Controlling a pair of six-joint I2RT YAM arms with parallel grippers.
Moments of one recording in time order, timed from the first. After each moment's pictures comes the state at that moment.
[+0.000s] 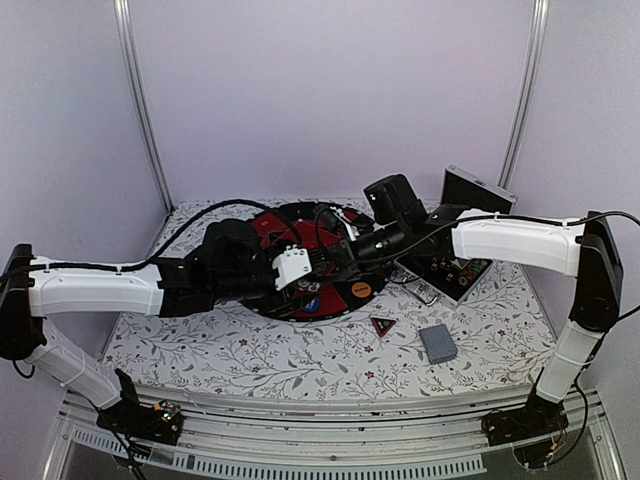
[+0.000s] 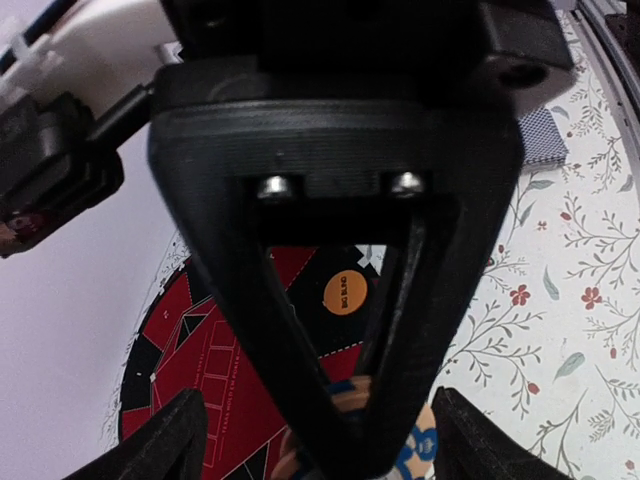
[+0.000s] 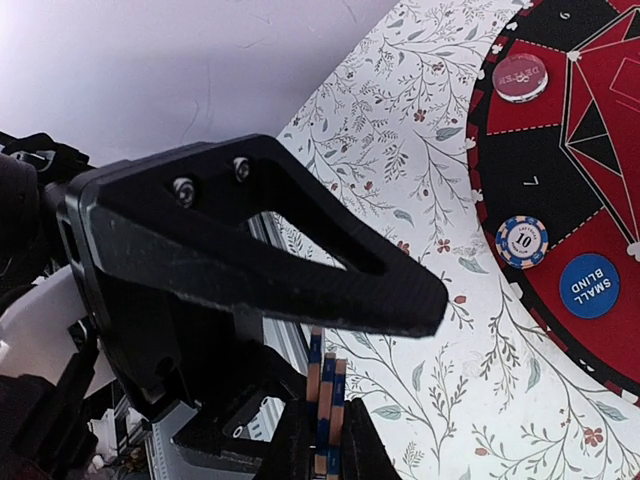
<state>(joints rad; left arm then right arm) -0.96 1.41 0.88 0.11 -0.01 0.61 0.84 1.76 1.39 -0.26 -0.68 0.44</state>
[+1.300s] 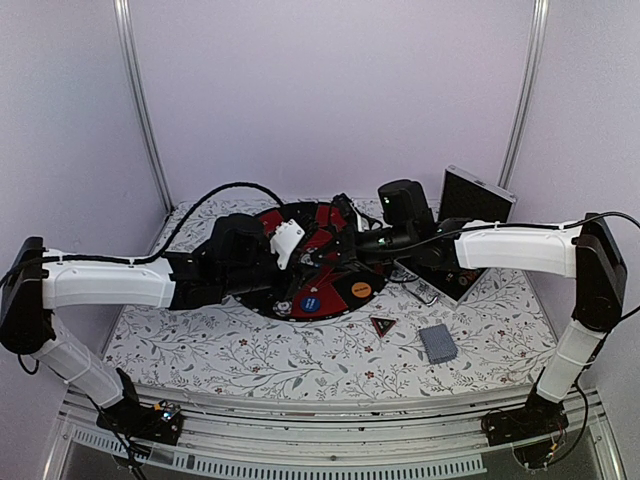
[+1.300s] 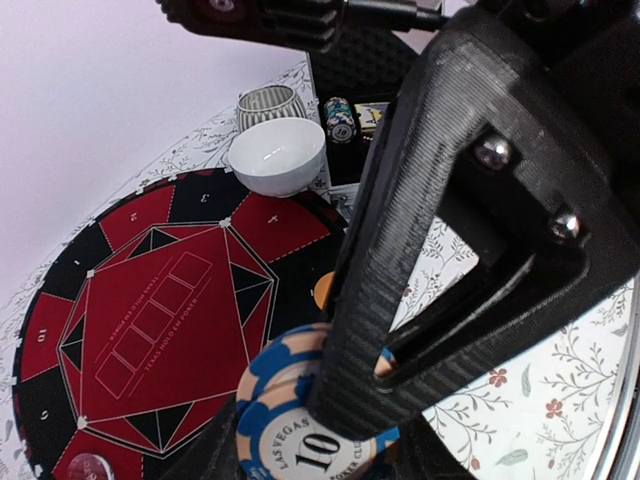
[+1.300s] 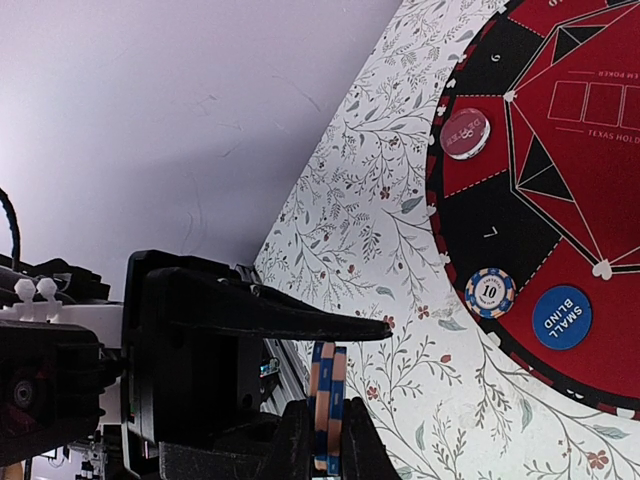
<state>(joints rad) -0.92 1.48 0.92 0.13 -0.09 0.10 0.82 1.74 1.26 0.05 -0.55 0.75</state>
